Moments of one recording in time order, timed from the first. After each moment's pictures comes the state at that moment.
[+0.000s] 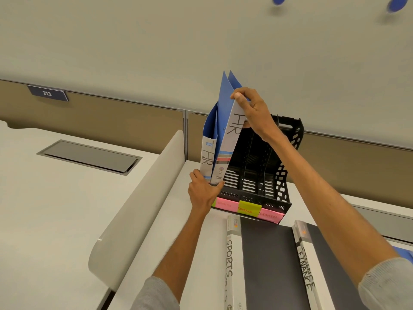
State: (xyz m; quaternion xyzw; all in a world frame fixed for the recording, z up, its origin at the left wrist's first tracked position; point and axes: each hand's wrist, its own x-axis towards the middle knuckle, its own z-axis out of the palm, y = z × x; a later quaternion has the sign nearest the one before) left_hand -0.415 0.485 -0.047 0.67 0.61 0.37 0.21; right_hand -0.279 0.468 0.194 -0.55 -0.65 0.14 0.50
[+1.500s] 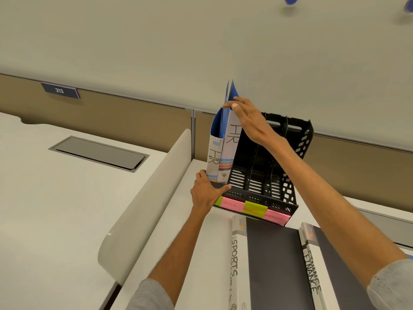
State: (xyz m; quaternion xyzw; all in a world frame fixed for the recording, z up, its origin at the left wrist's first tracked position) left_hand -0.432 0.487 -0.047 0.69 0.60 0.31 0.26; right_hand -0.290 0.486 0.171 -0.58 -0.72 0.11 0.36
